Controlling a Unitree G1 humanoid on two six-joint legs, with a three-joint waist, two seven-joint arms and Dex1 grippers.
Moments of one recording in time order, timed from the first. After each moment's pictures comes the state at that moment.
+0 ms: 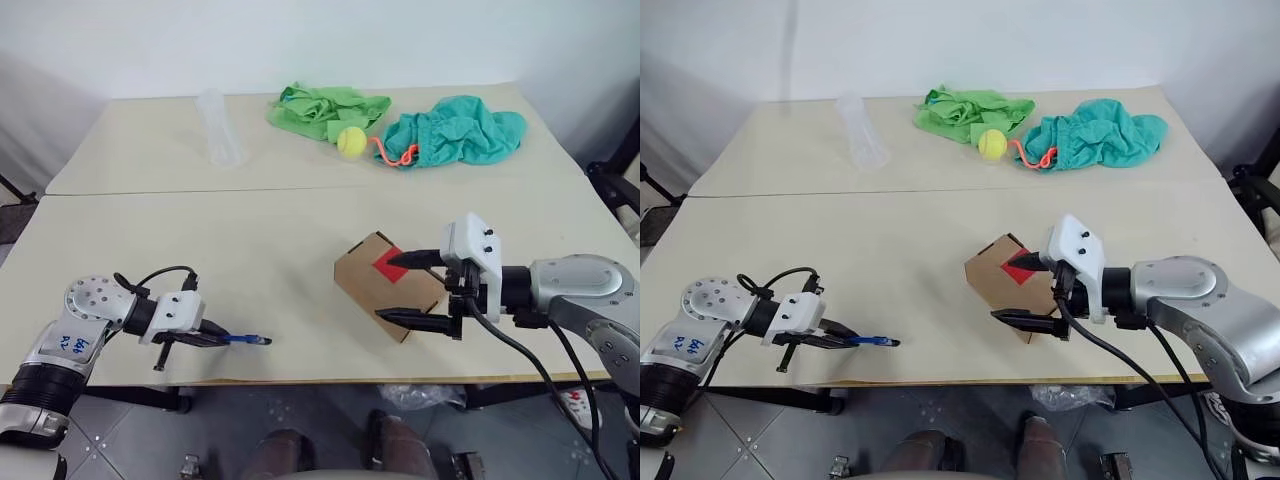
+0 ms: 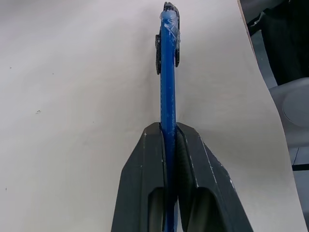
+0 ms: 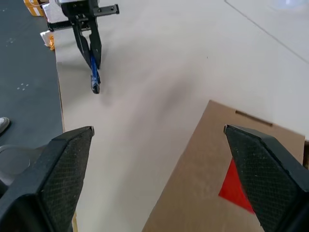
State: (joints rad) left arm -0.33 0.91 -0.16 0.31 -0.21 -0.22 -1.40; right arm -0.41 -0.90 -0.04 -0.62 0.76 0.90 0.86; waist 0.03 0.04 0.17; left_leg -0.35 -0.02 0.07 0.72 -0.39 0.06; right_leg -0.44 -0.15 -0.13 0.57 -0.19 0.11
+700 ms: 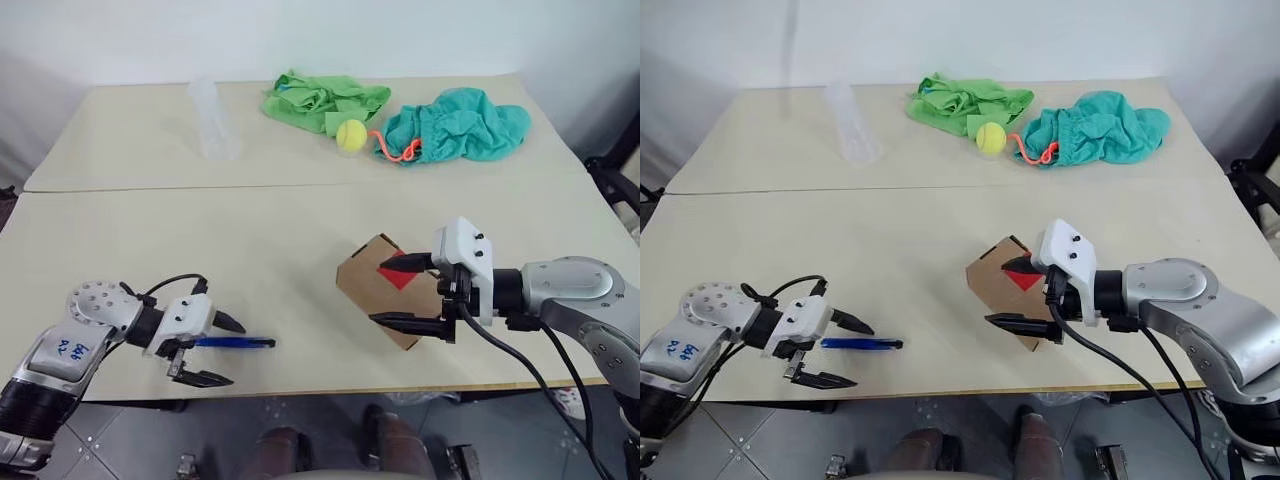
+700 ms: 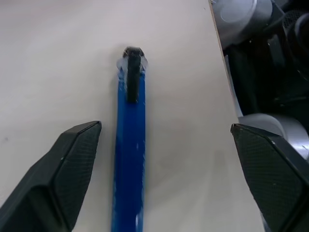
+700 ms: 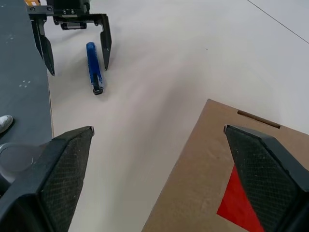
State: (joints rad) left arm -0.20 0.99 -0.10 -0.05 -0.28 0.13 -1.40; right arm -0.41 -0.89 -0.01 -0.62 0.76 0.90 0.84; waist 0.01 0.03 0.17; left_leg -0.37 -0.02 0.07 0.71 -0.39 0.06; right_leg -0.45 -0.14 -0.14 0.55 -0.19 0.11
